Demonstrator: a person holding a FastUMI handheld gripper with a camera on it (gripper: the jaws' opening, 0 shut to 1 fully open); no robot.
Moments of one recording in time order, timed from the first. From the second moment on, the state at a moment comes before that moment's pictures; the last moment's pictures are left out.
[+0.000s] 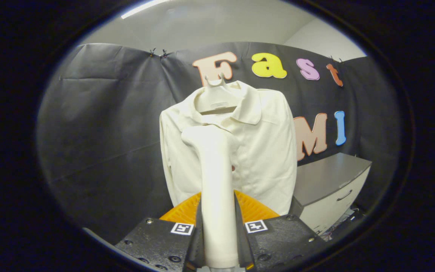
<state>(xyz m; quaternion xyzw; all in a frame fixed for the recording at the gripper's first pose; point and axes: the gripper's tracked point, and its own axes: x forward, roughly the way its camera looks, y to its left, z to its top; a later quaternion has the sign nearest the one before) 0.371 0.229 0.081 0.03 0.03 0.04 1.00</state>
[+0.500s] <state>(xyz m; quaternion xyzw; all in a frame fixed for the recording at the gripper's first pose) 0.427 0.275 0.040 -0.01 0.06 0.05 1.00</state>
